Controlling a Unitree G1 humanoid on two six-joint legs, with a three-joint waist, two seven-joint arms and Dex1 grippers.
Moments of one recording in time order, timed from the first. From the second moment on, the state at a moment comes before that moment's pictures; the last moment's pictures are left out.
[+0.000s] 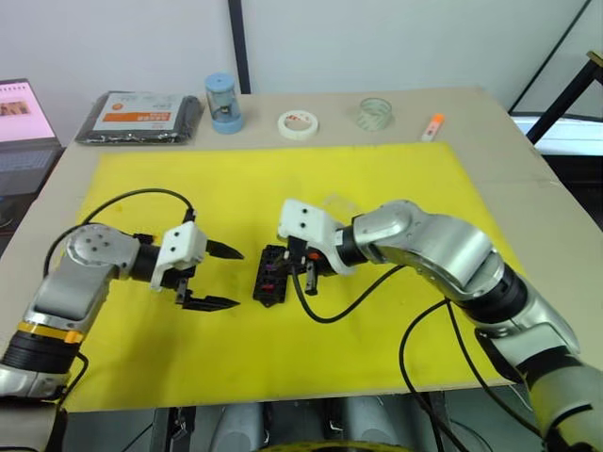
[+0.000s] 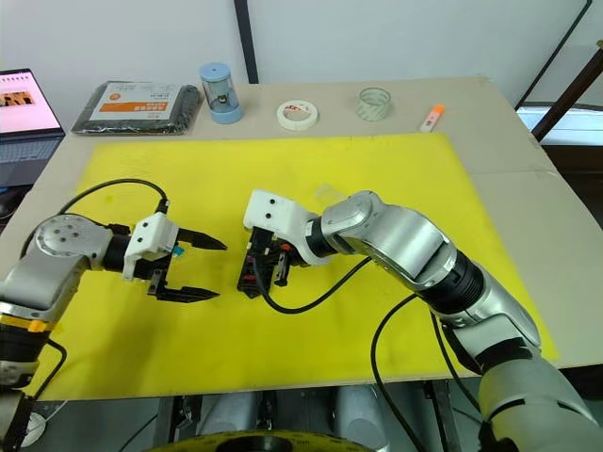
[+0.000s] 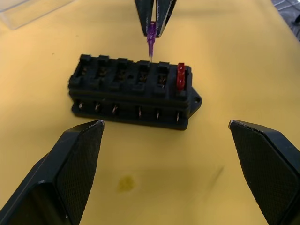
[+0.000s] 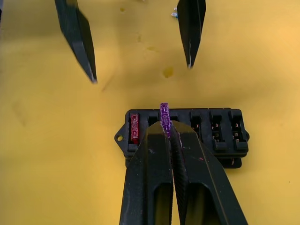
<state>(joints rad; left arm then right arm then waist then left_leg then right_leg) -0.34 0.85 -0.11 -0.04 -0.35 0.18 -1.42 -0.89 -0.53 0.55 -0.39 0.50 1.15 0.75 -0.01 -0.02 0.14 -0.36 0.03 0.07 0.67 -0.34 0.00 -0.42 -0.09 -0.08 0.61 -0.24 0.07</state>
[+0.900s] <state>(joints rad) -0.34 0.82 -0.11 -0.04 -0.34 0.18 -1.39 -0.86 -0.50 0.58 -0.36 0.44 1.16 0.77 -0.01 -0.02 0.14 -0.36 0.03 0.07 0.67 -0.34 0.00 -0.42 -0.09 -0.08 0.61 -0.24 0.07</state>
